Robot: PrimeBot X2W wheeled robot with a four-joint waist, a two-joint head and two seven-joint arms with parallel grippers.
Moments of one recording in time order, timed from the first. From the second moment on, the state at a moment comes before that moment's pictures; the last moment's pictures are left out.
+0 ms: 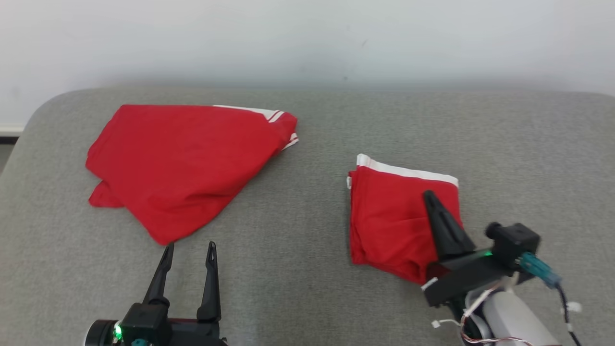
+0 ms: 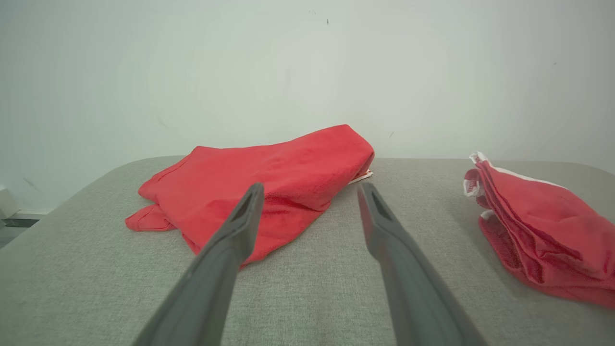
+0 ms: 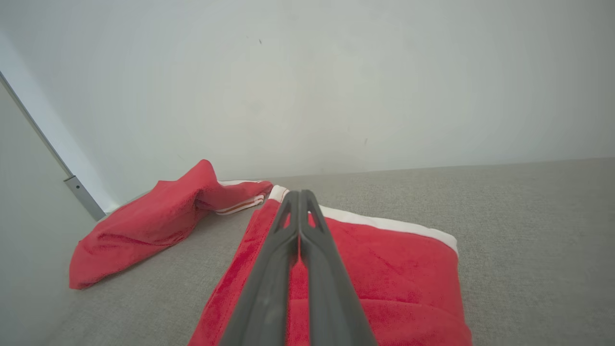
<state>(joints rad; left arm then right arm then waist) -0.08 0.05 -0.13 0.14 -0.13 -0.01 -0.26 -0.32 -0.22 0.25 0.38 0.42 0.13 -0.26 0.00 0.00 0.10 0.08</state>
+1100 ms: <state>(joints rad) 0.05 0.05 -0.02 0.12 -0.09 -0.05 -0.26 0.08 -0.16 -0.03 0.15 0.34 0.13 -0.26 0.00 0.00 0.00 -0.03</state>
